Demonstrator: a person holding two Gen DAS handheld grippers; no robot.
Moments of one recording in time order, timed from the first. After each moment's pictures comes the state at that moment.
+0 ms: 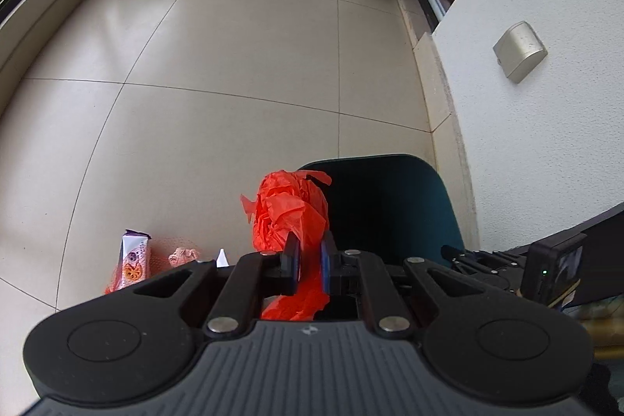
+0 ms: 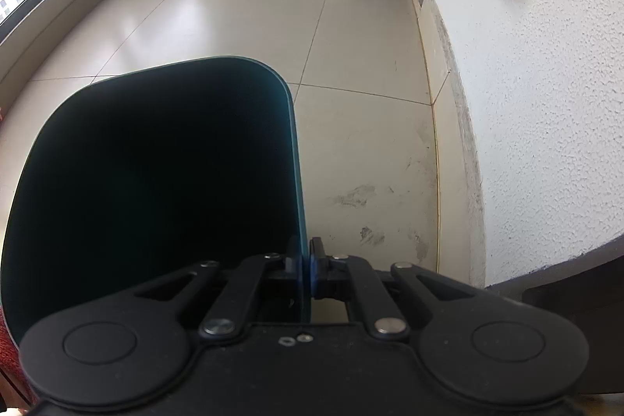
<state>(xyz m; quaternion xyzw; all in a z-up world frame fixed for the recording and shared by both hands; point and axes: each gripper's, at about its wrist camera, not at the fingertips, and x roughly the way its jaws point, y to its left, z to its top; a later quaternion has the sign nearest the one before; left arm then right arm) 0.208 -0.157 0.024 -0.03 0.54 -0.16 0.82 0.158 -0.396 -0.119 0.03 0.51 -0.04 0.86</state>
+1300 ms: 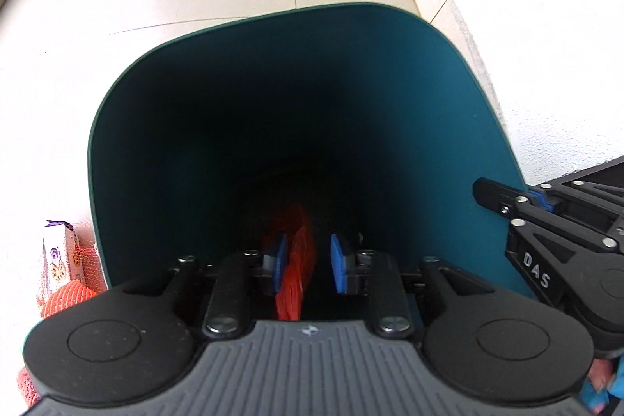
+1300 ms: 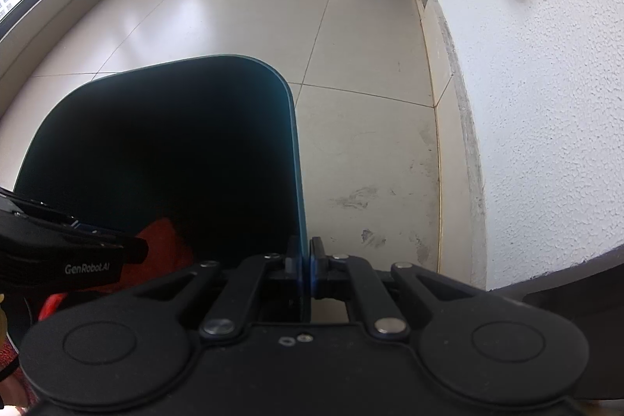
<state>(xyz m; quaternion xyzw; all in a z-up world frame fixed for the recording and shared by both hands) 0.217 -0.262 -0.150 0.05 0.60 -0.19 0.77 0.151 -0.388 -0.126 0.02 0.51 -0.04 0.86</state>
